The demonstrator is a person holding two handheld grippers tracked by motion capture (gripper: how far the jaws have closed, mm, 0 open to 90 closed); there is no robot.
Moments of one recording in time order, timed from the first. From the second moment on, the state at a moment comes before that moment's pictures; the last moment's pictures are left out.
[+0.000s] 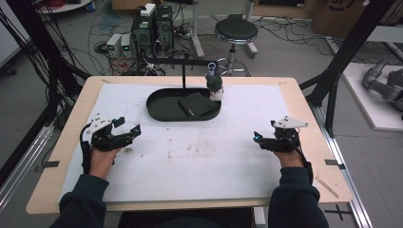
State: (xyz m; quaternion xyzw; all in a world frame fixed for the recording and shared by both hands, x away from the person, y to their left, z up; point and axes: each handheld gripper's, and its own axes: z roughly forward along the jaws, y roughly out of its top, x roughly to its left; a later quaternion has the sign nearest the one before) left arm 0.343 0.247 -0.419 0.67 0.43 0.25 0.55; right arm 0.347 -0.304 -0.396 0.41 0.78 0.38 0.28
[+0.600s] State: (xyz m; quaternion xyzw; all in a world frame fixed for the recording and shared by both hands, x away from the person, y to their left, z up) left arm 0.343 0.245 -0.419 0.68 0.42 0.25 0.54; right arm 0.343 -0.305 -0.400 0.41 0.78 0.36 0.29
